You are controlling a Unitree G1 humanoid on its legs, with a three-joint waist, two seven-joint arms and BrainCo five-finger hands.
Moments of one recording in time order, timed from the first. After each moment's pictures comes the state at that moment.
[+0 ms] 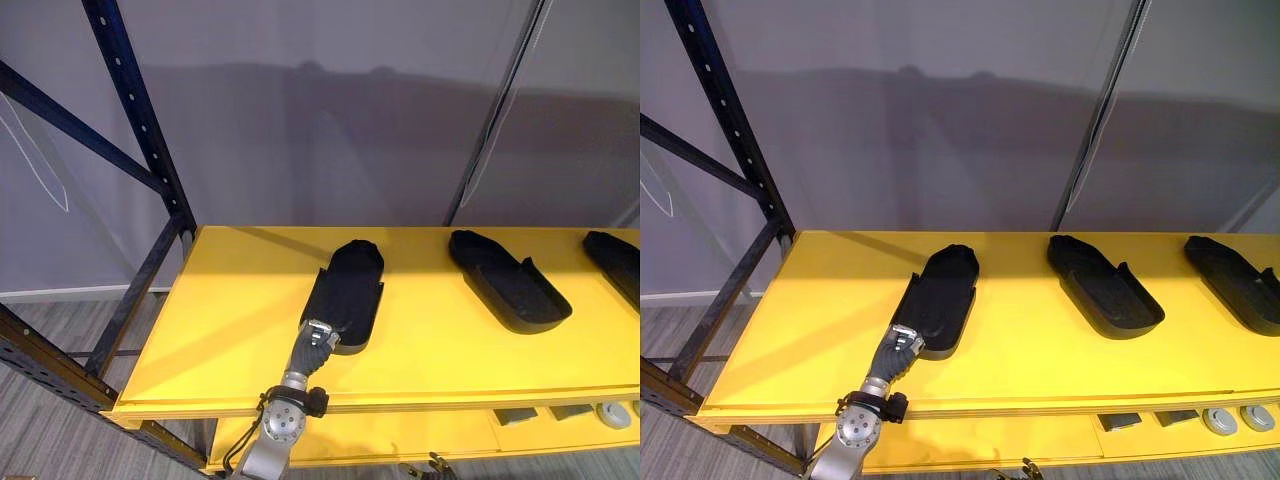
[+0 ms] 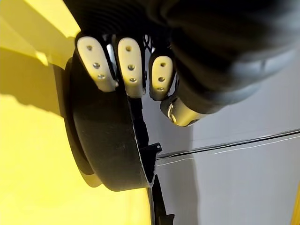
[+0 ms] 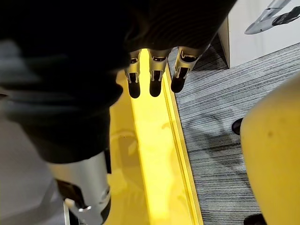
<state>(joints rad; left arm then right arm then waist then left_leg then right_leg) 0.08 0.01 -0.33 0.18 0.24 -0.20 0.17 0.19 0.01 -0.14 0.94 0.00 -0.08 -0.08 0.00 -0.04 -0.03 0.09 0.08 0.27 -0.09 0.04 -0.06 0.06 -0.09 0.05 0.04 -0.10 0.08</state>
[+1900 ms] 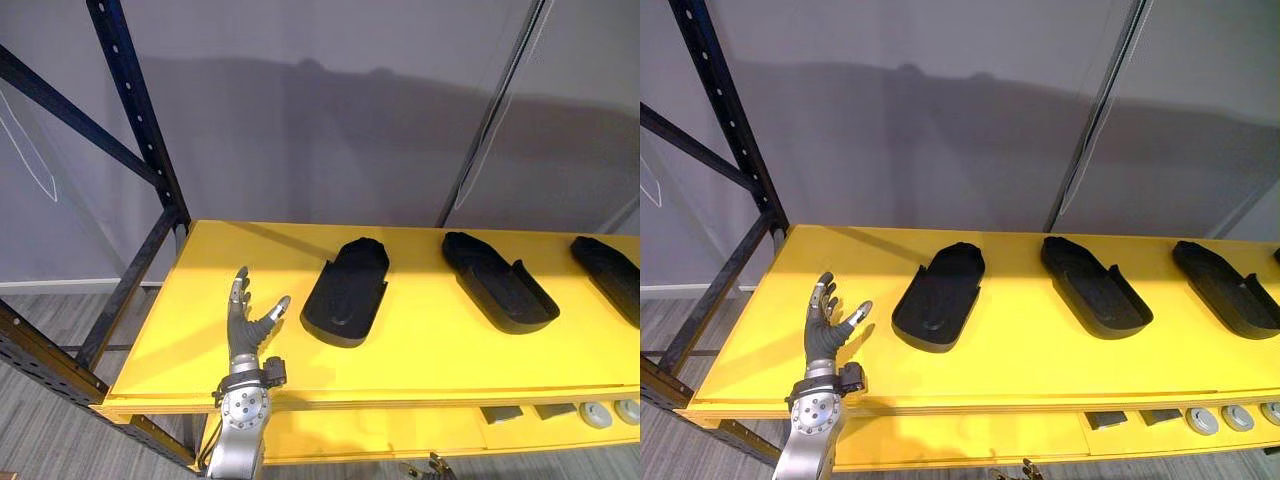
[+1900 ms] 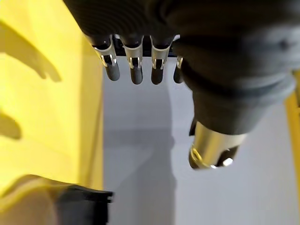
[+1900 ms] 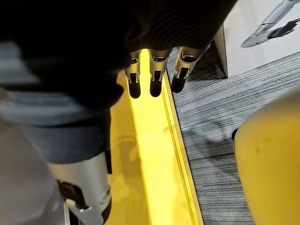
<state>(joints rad) 0.14 -0.05 -0.08 -0.05 0.16 -0.10 0.32 0.20 0.02 -0.16 0.91 -0.01 -0.06 -0.08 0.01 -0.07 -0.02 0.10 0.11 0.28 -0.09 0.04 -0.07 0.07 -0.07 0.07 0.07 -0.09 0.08</state>
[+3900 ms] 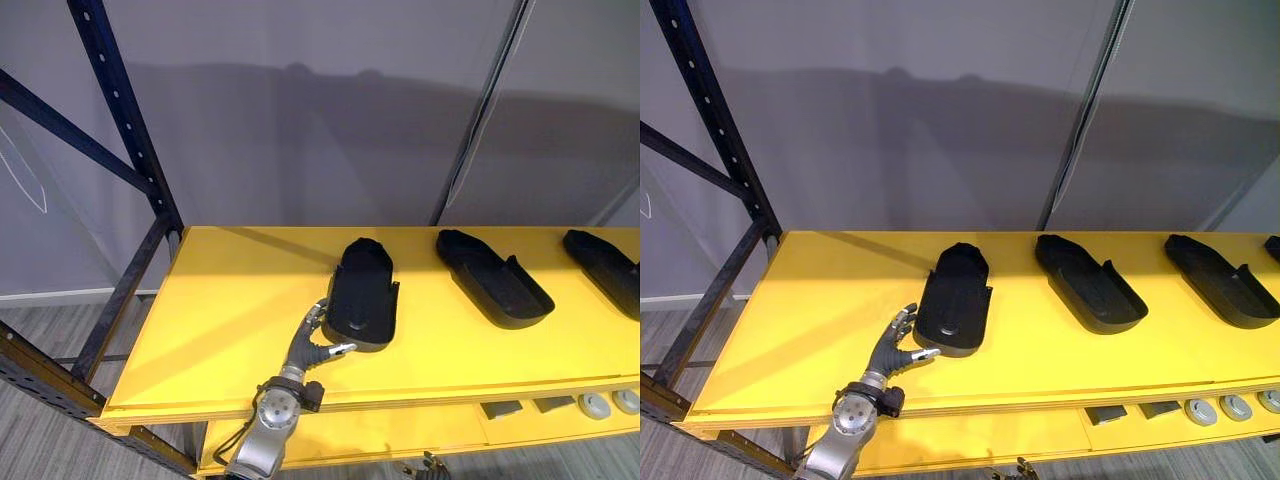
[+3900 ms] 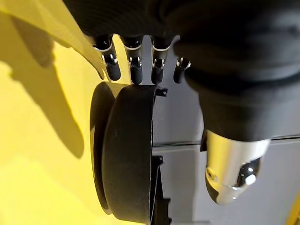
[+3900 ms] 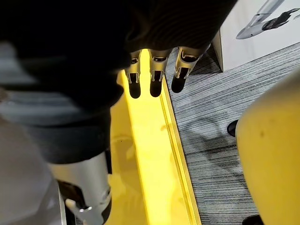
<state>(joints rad) 0.06 0.03 -0.35 0.16 0.10 -0.11 0.10 0.15 0.03 -0.17 0.98 -0.04 -0.05 -0.07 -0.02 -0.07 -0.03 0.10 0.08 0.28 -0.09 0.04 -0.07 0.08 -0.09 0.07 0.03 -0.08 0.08</state>
